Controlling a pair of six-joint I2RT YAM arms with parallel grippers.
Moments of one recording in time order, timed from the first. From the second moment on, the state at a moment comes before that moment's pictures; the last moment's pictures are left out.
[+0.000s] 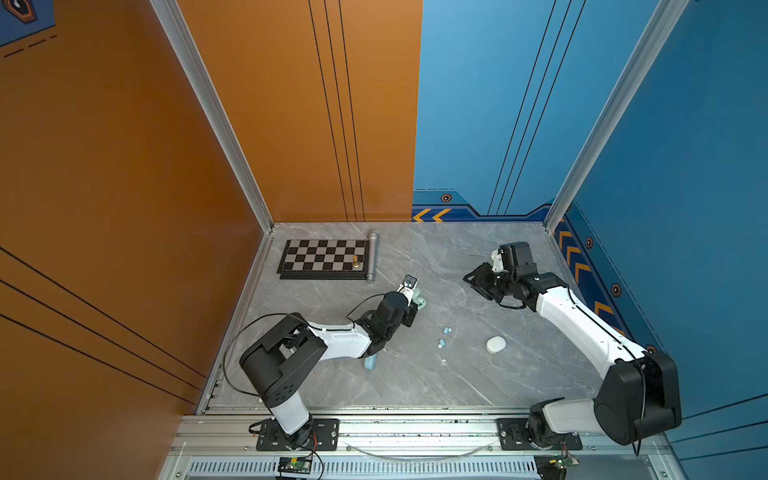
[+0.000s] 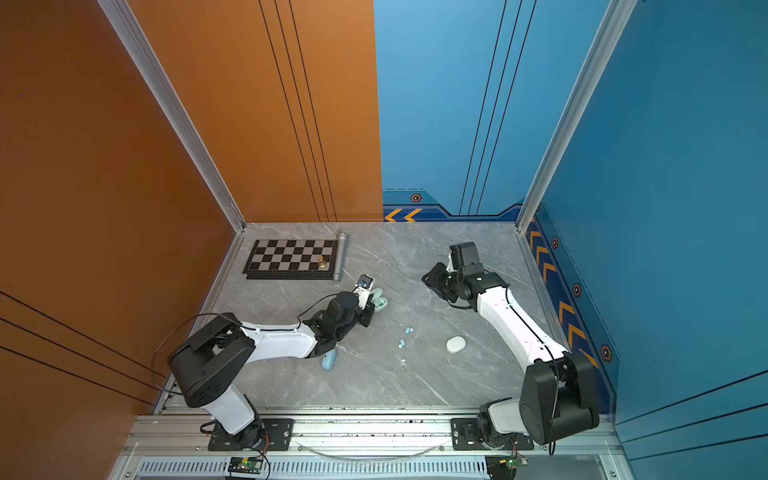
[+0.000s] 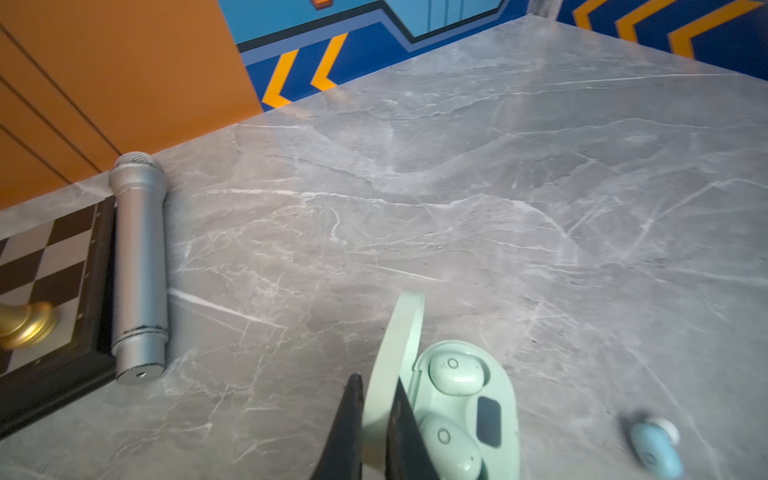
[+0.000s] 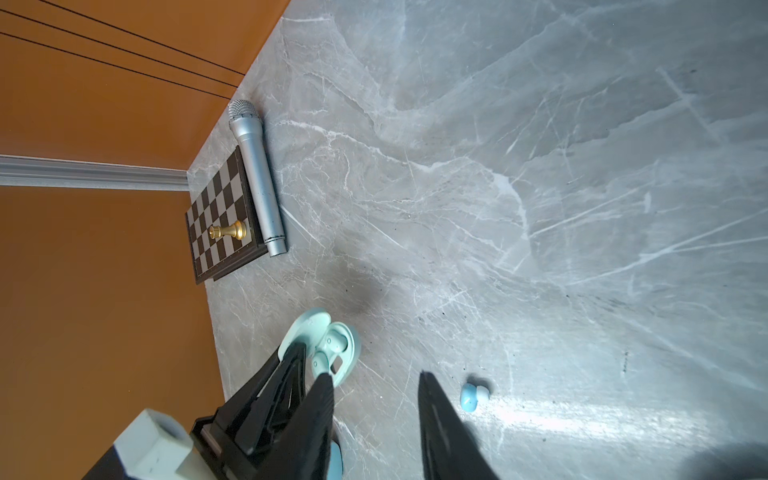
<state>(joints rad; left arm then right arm) -0.80 1.71 0.73 0.52 -0.37 -0.09 0.25 1.39 1.06 -0.50 -0.32 0.86</state>
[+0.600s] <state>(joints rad) -0.81 1.86 0.73 0.62 -0.40 -0.17 0.25 1.42 1.08 -0.51 -0.32 0.85</state>
